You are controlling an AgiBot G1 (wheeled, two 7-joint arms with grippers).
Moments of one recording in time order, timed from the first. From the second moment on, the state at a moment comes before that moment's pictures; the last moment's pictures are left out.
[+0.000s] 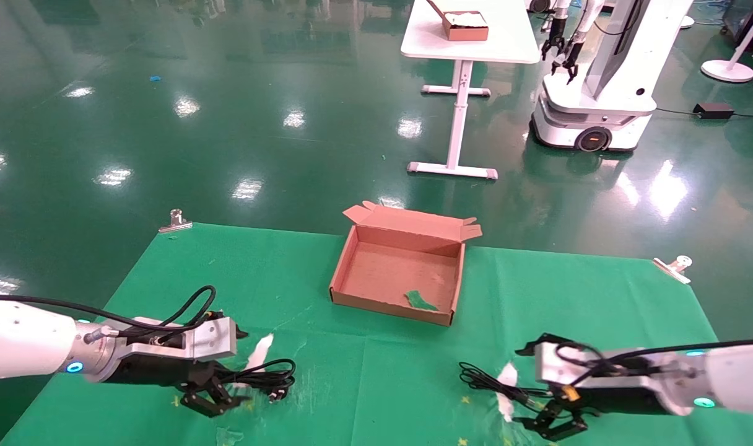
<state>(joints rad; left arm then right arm) -1.61 1.05 0.72 -0.26 1.61 1.23 0.41 1.50 -0.99 -0.69 0.22 -1.44 -1.24 -0.55</state>
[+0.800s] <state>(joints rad) -1.66 1.15 0.75 -0.05 1.68 1.06 0.55 1.55 -1.10 -0.69 0.03 -1.46 -1.13 -0.73</state>
